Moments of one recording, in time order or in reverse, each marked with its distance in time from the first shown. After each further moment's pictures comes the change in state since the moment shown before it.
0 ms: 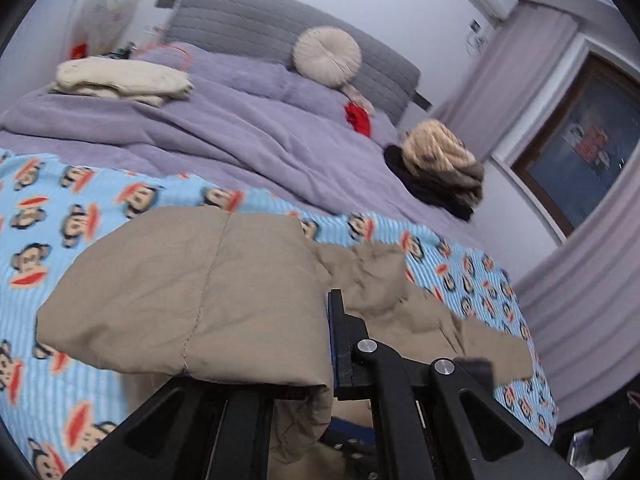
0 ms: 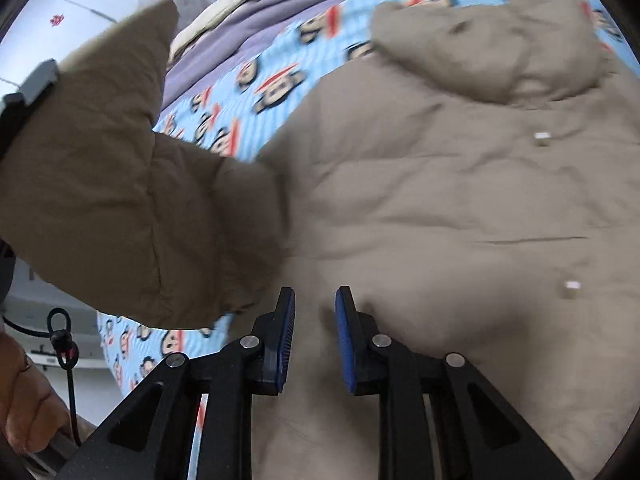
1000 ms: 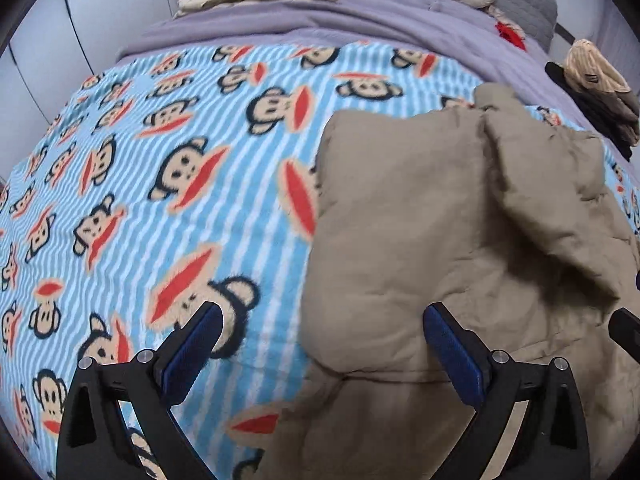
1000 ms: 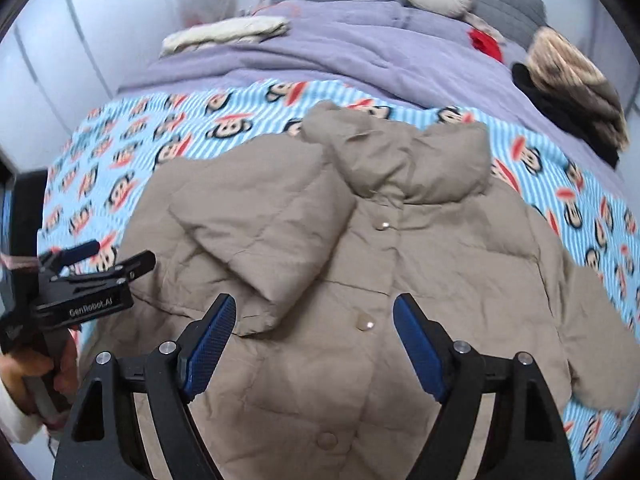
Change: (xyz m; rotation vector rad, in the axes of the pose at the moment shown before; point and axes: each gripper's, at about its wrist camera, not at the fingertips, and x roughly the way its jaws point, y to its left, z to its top) left arm 0.014 0.104 -0.123 -0.132 0.225 0.598; right arm -0.050 0.009 -0.023 -0.443 -0.146 -0.381
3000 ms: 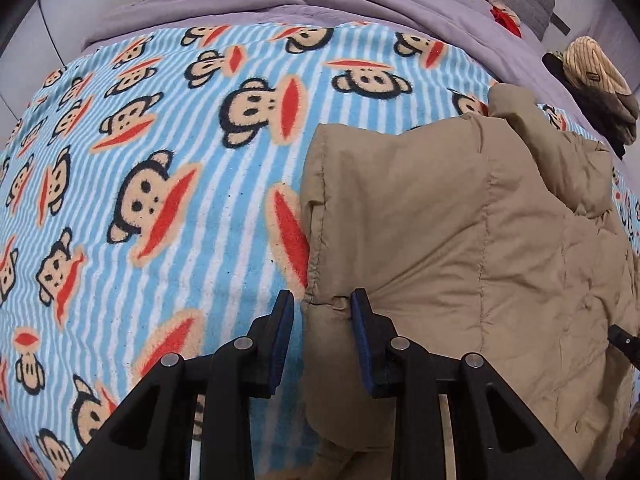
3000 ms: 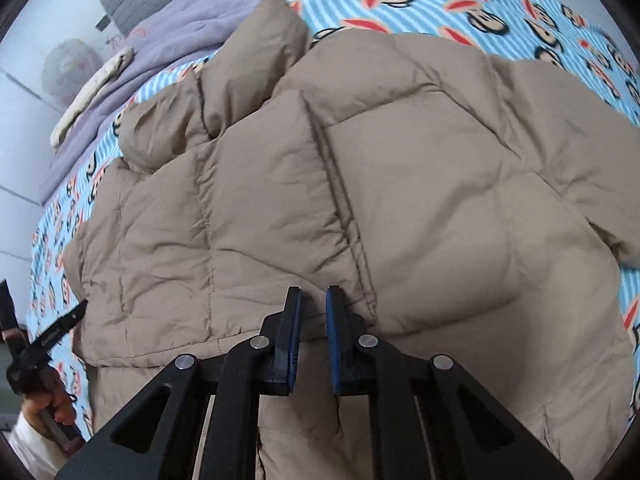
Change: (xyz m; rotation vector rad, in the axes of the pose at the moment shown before) left arm 0.029 0.007 0.040 0.047 0.079 -0.073; right arm 0.046 -0.158 -0.052 0.644 0.127 0.062
